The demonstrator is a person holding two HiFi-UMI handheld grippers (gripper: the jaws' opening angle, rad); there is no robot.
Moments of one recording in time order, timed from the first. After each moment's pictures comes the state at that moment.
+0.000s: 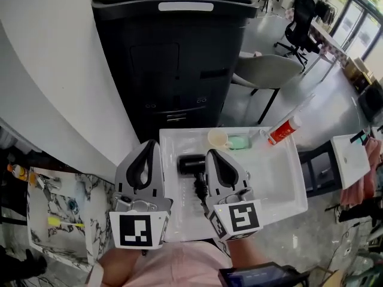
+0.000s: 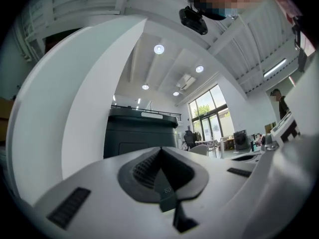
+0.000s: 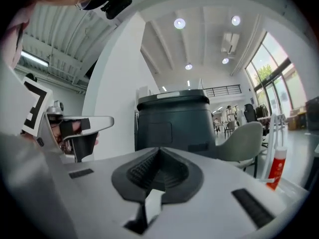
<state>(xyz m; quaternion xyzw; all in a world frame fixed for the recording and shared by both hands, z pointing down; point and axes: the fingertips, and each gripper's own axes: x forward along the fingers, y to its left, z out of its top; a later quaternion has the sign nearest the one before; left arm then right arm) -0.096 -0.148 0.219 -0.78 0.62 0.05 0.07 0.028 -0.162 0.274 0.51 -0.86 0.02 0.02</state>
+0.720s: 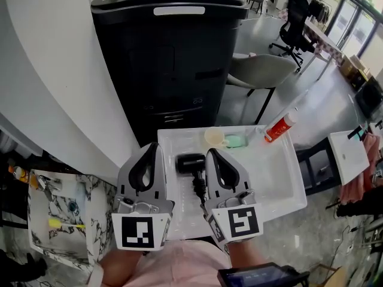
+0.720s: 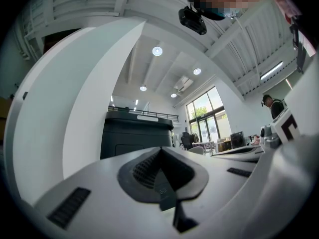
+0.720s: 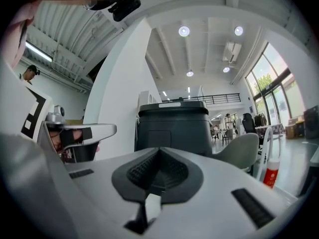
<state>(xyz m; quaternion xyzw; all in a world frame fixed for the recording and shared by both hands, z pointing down) -0.081 -0.129 0.210 -0.79 0.61 0.07 0.05 0.033 -0.138 0.246 0.52 -0.85 -0.02 0.01</state>
